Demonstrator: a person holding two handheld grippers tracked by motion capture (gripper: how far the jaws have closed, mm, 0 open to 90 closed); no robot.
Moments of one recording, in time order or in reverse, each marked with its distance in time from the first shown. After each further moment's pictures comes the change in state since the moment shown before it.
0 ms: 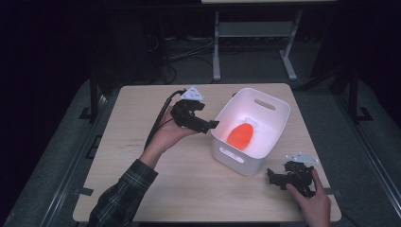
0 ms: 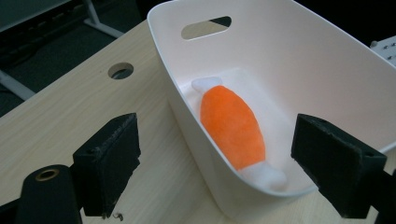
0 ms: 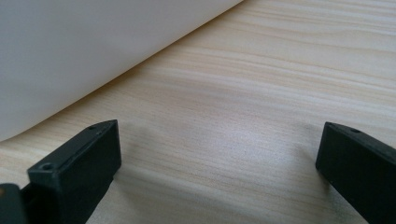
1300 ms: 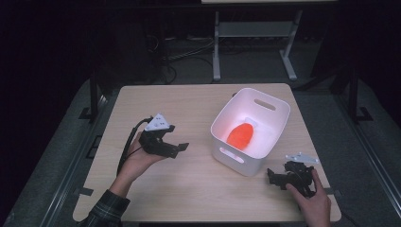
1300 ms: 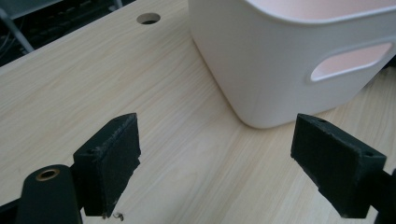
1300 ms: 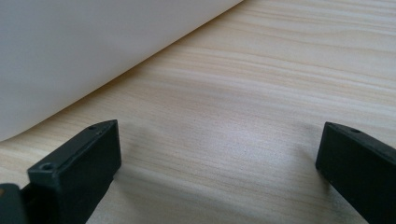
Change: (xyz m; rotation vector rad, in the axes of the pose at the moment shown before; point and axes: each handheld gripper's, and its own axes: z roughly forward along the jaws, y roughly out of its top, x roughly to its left) left arm 0.001 -0.102 -0.049 -0.006 0.090 -0.038; right arm 0.000 0.000 0.000 -0.001 -0.001 -0.003
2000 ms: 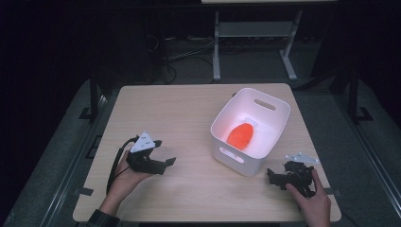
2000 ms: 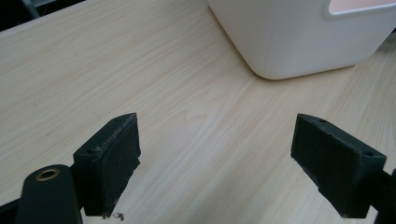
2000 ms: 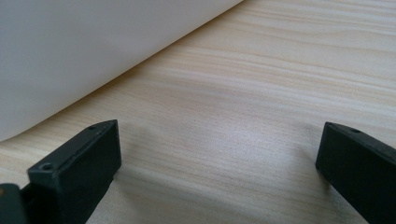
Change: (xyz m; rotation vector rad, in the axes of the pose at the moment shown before) left arm -0.004 -0.063 -0.018 -0.017 0.058 -0.043; right arm 0.000 0.000 0.000 0.000 -0.001 0.000
